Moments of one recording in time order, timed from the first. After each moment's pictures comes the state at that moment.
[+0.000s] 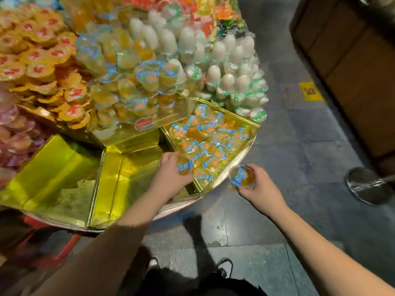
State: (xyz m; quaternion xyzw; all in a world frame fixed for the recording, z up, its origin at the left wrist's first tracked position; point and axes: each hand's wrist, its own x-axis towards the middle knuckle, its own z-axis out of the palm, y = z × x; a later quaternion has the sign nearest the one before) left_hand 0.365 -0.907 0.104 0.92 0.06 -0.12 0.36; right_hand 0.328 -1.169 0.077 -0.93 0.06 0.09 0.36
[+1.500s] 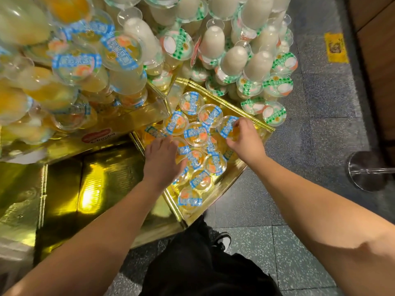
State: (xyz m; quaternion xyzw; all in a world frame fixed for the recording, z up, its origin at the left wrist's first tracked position) left_hand 0.547 -0.928 -0.043 0.99 -0.05 -0.07 0.11; right_hand 0.611 -1.183 -0.043 -0.95 -0.01 0.09 0.28
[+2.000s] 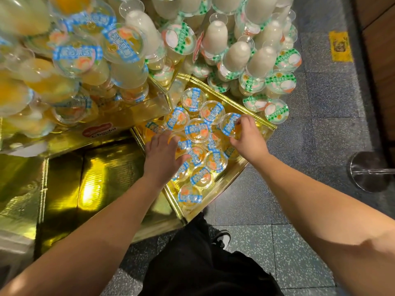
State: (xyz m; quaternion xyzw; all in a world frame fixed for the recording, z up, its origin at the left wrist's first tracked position) left_hand 0.546 -0.927 -0.048 0.99 -0.02 -0.09 0.12; right_hand 0.609 -1.189 -0.048 -0.96 -0.03 0.10 0.28
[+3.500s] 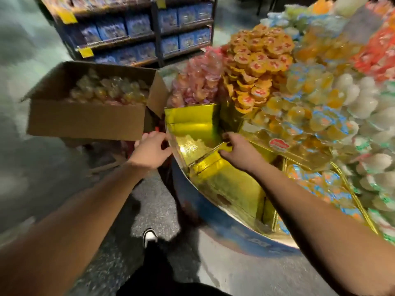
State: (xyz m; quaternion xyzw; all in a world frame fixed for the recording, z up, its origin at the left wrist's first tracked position) left_hand 0.138 -0.694 0.166 0.88 0.43 0.05 0.20; right_hand 0.356 -0.849 0.172 -0.82 -0.50 0.18 0.21
